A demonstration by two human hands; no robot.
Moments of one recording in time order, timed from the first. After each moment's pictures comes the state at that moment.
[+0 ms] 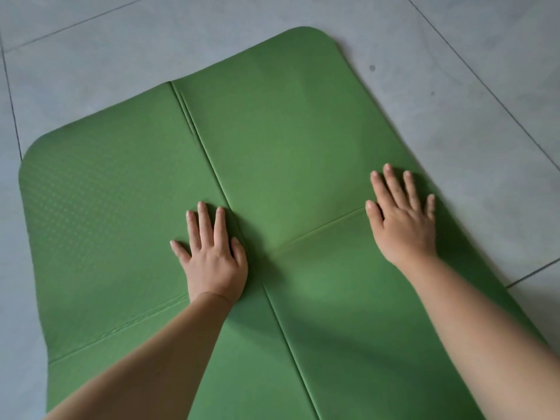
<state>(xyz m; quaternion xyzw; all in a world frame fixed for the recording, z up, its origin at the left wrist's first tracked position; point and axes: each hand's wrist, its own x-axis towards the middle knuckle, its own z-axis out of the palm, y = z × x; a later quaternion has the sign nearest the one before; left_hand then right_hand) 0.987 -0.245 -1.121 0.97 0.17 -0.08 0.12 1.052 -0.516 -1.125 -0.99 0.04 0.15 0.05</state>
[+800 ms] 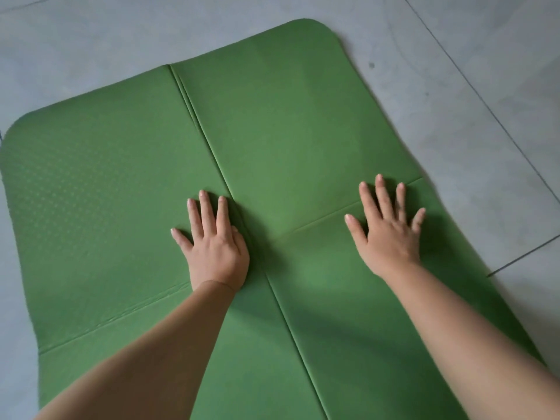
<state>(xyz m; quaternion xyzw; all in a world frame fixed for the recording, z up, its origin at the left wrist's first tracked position) 0.987 -0.242 -1.124 0.97 0.16 -0.07 0.15 1.021 -0.489 -1.111 -0.98 0.04 0.19 0.02</state>
